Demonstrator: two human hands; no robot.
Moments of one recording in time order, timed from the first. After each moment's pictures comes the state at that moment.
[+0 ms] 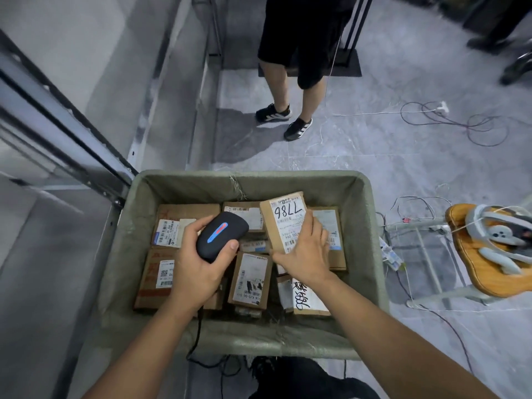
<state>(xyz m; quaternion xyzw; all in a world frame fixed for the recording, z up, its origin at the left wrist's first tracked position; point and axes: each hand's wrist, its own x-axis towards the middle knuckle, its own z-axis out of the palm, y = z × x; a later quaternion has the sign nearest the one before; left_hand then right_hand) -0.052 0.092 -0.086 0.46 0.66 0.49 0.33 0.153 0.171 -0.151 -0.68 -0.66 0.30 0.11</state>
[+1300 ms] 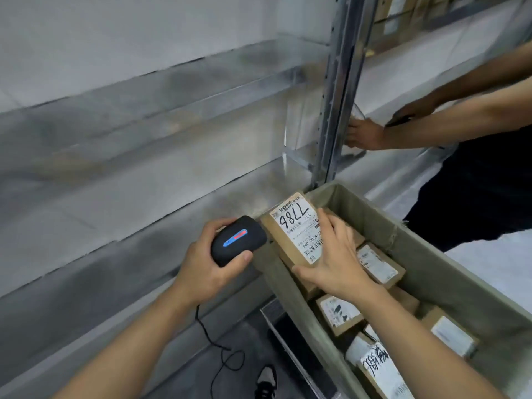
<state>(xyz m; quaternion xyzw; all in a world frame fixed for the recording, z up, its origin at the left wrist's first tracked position) -0.051 -0.173 0.020 0.26 0.81 0.52 0.06 0.050 0.074 -0.002 -0.14 -0.93 0.33 0.07</state>
